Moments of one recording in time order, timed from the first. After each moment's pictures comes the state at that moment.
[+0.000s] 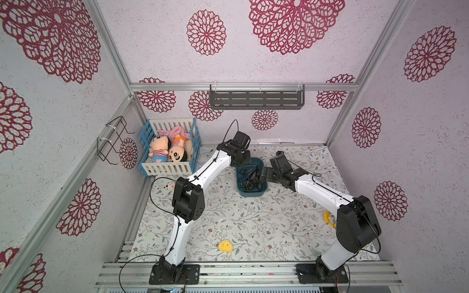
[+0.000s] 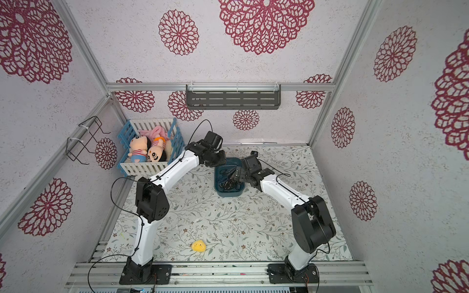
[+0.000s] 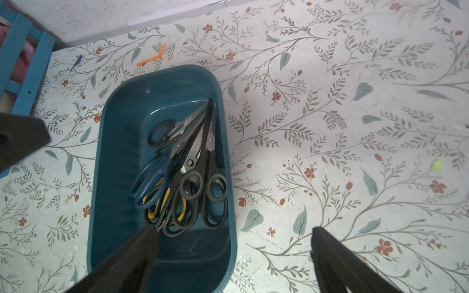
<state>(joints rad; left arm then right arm) -0.56 2.24 2.14 -0.85 0.03 -0.60 0.47 1.65 1.24 -0.43 0.22 0.53</state>
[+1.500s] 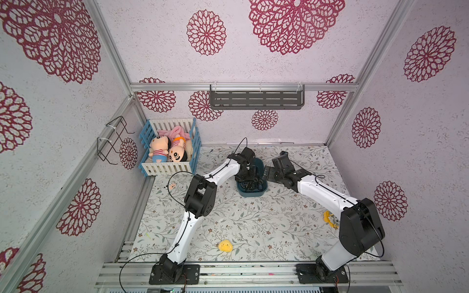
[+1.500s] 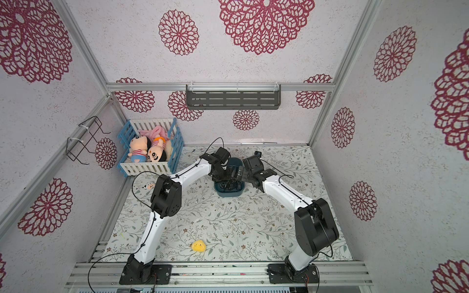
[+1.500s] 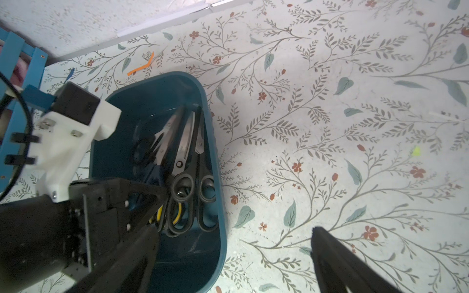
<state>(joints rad) -0.59 2.43 2.12 -0.88 0.14 -0.55 0.45 1.62 1.22 -0.46 0.24 0.57</state>
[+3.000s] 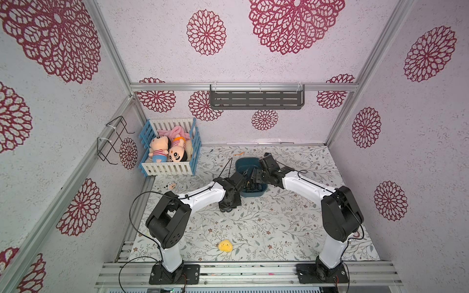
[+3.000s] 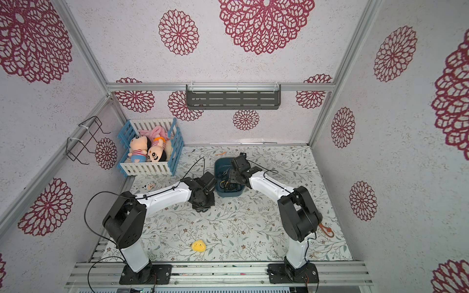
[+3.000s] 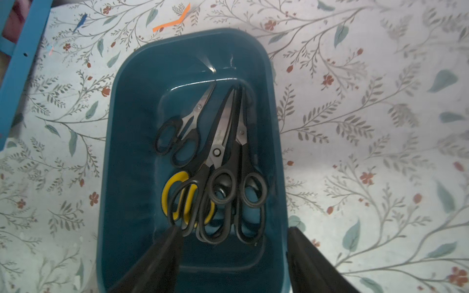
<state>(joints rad) -0.70 1.80 1.22 -0.74 -0.04 -0.84 0.54 1.83 1.36 -0.45 0.18 0.52</state>
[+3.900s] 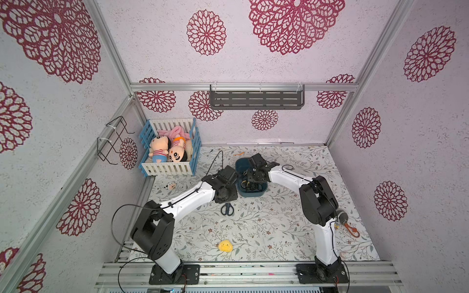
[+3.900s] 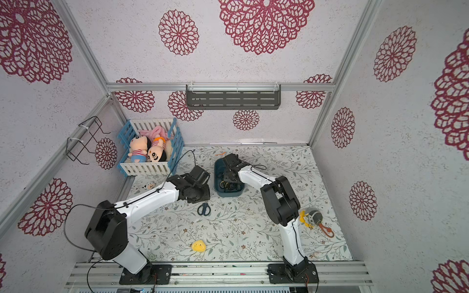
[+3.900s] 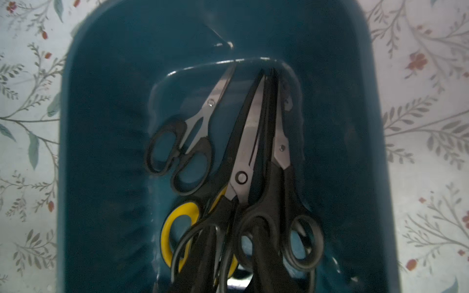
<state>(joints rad) -0.61 1.61 1.21 -0.71 -0.06 -0.81 0.55 2.11 1.61 -0.54 0.13 0.56</state>
